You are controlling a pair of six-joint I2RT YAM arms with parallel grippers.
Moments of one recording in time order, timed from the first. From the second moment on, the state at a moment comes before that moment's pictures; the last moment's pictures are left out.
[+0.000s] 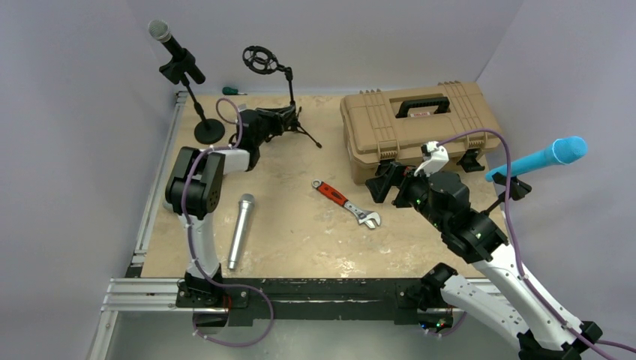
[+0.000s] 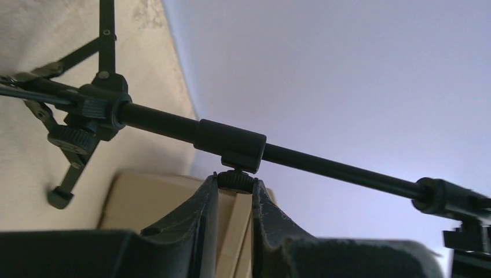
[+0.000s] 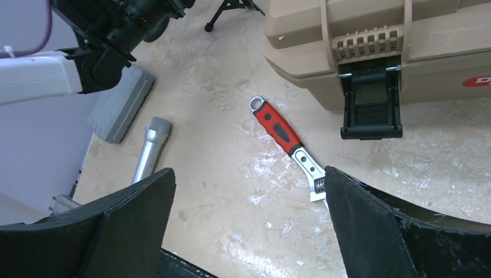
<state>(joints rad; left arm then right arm) -0.23 2.02 1.16 0.67 0.21 -1.65 0.64 0.68 0.86 -0.51 0.17 0.59</state>
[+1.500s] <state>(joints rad) -0.36 1.47 1.36 0.08 0.02 -0.57 0.64 0.69 0.84 -0.49 0.16 0.59</state>
